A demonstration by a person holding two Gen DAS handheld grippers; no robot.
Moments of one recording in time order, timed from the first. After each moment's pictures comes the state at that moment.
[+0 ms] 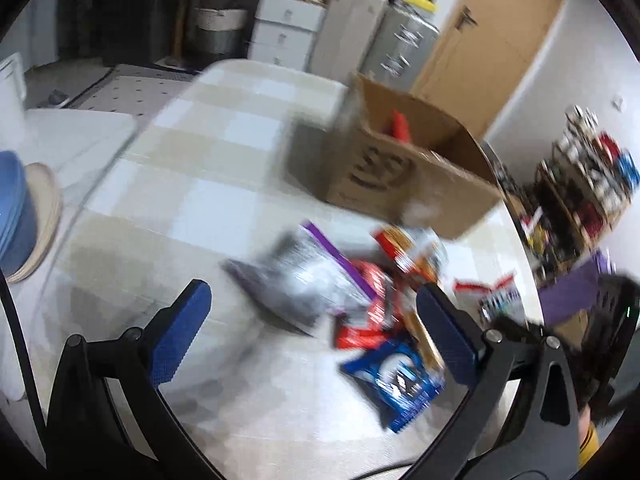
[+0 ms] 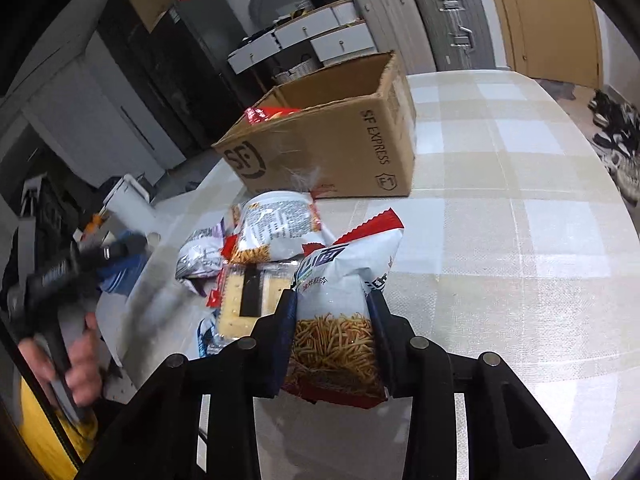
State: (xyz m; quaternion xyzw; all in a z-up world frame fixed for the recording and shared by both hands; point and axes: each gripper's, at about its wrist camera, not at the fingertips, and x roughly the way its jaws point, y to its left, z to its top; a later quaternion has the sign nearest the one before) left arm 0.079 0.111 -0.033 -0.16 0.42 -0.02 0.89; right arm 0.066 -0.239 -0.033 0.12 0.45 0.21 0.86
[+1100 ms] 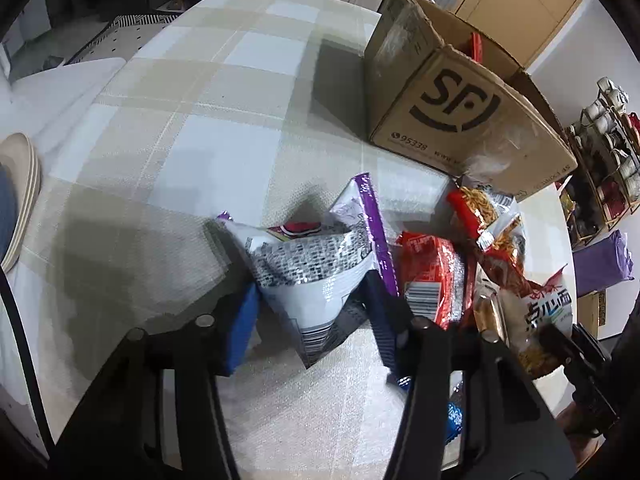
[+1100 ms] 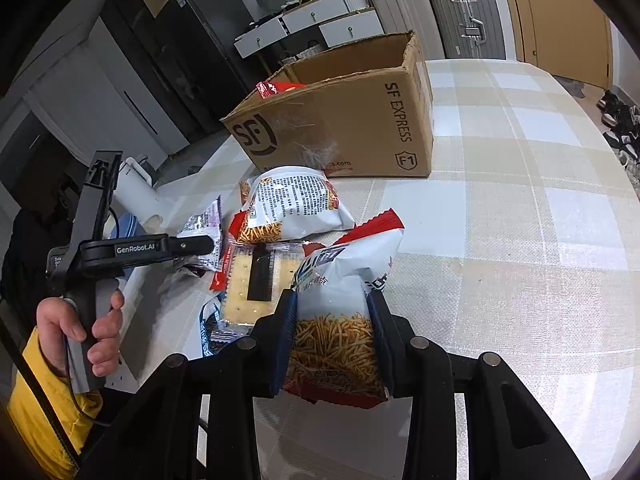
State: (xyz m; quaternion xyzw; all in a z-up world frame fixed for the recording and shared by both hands) left arm 0.134 0.107 -0.099 -0.14 0.54 -0.02 0.83; right arm 0.067 -0.226 -0.044 0.11 0.47 0.22 0.85
